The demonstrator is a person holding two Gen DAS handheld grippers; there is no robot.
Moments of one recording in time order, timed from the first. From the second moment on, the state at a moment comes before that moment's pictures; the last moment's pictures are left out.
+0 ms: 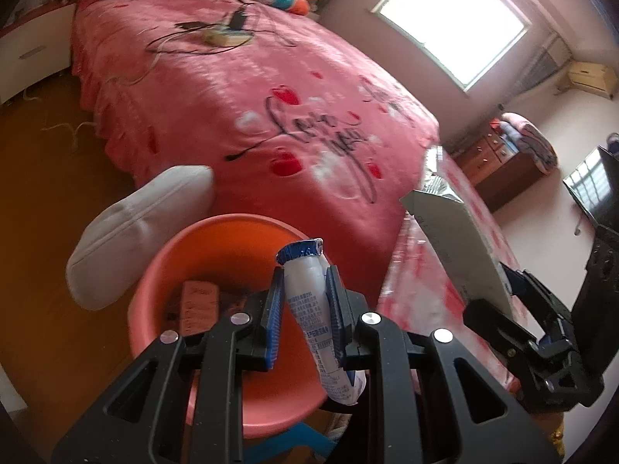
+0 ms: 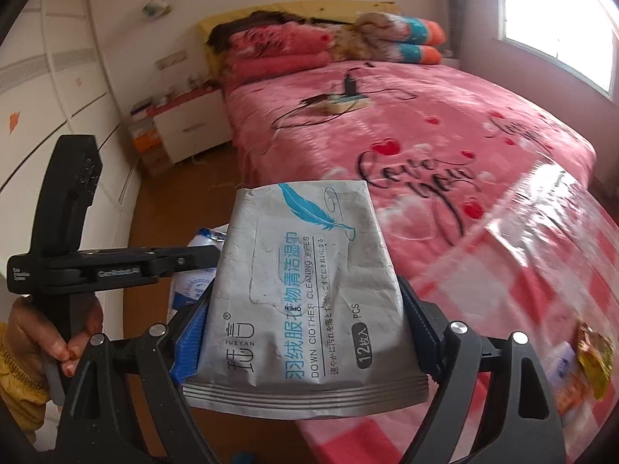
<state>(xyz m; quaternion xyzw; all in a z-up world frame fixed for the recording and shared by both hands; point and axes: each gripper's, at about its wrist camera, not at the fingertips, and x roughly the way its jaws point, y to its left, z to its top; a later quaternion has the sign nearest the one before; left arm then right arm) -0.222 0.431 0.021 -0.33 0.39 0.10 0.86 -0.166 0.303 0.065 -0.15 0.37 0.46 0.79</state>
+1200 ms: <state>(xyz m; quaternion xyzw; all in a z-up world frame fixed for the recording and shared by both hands) -0.187 0.357 0.027 -0.18 0.41 0.12 0.89 -0.153 0.180 0.047 -0.02 0.34 0.36 0.87</state>
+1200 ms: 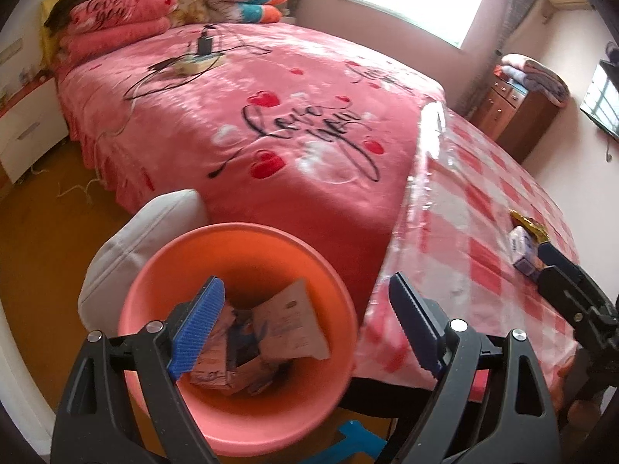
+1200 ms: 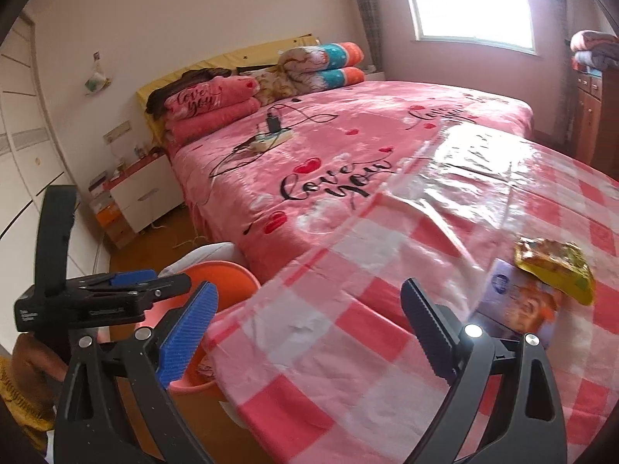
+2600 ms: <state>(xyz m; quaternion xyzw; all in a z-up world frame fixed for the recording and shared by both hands) -0.122 0.195 0.041 -0.08 0.44 -0.01 0.90 -0.103 0.016 0.039 0.07 0.32 0.23 0.92</state>
